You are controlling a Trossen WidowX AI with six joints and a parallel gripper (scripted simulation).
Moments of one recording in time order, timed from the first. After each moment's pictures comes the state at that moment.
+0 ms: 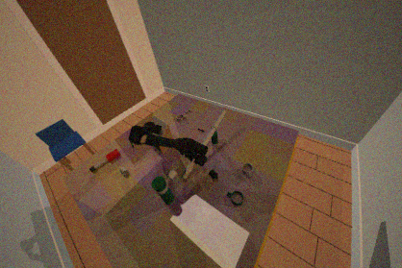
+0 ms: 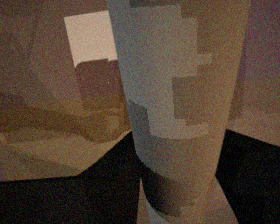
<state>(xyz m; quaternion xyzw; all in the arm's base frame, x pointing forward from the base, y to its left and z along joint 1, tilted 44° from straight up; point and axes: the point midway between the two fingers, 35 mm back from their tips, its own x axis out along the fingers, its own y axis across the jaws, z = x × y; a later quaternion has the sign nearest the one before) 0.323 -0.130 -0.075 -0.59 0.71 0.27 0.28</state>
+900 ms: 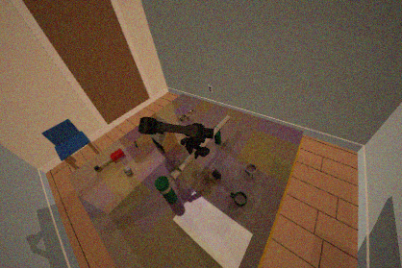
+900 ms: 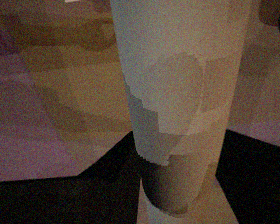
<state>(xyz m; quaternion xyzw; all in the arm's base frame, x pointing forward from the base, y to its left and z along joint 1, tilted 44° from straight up) 0.334 -0.079 -0.005 -0.62 0.74 0.18 0.16</state>
